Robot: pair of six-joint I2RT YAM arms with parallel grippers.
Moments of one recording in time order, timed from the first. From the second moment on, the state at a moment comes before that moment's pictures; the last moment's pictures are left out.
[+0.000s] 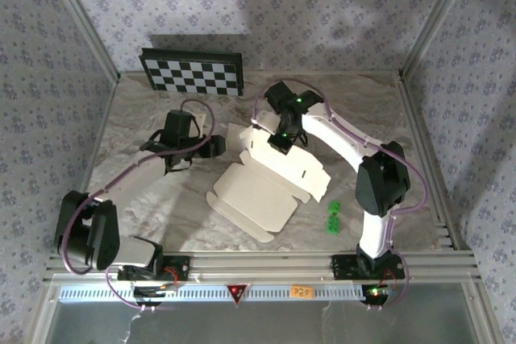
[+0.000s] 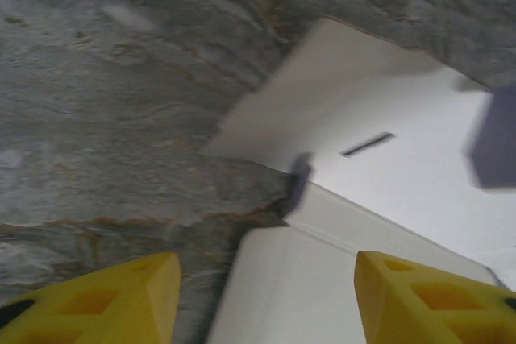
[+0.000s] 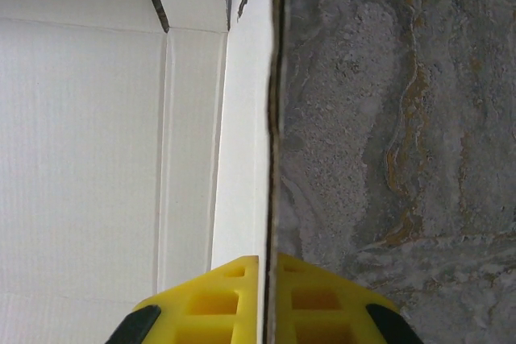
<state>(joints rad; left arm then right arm) -0.34 1.39 0.88 -0.28 0.32 -0.36 0.61 1.87 1.68 -1.08 -0.07 -0.46</state>
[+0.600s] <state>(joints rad) -0.31 1.68 1.05 -0.13 0.52 -0.04 0.58 1.91 1.72 -1.09 -0.06 -0.56</state>
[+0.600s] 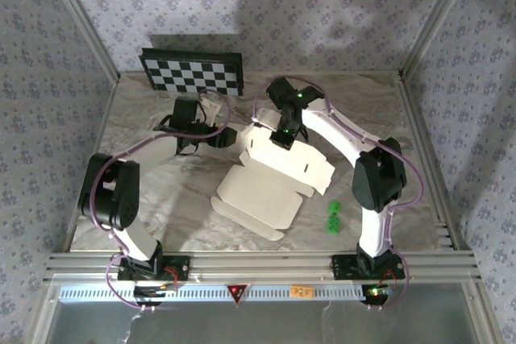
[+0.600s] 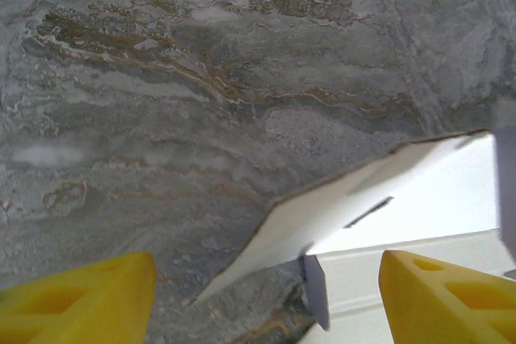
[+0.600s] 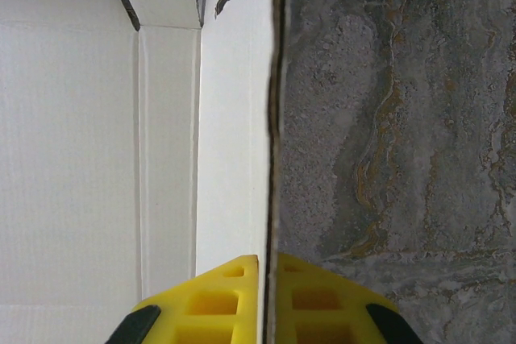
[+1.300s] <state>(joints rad) -0.31 1.72 1.09 -0.13 0.67 0.06 0.57 1.91 1.73 -1.06 -0.02 -0.49</state>
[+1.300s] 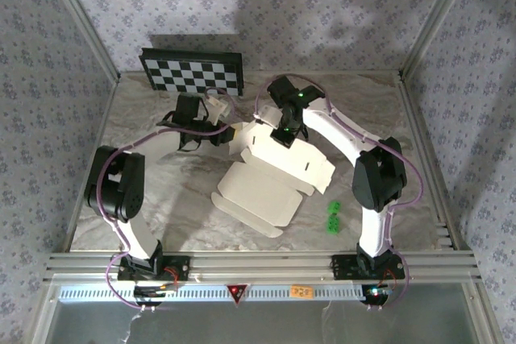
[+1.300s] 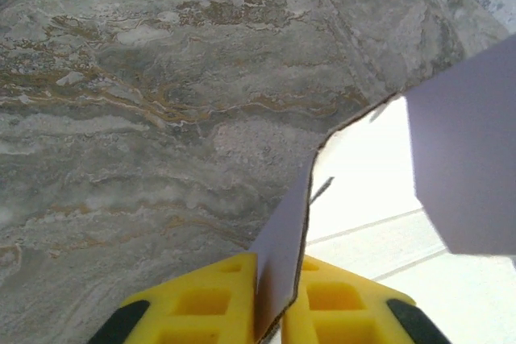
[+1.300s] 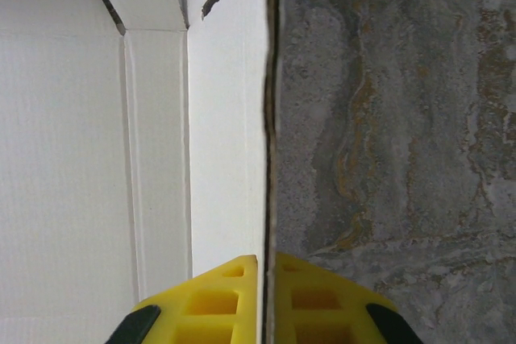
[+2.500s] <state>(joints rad) -0.43 1.52 0.84 0.02 0.49 -0.09 0.72 1.86 1.64 -0.99 0.25 -0.23</state>
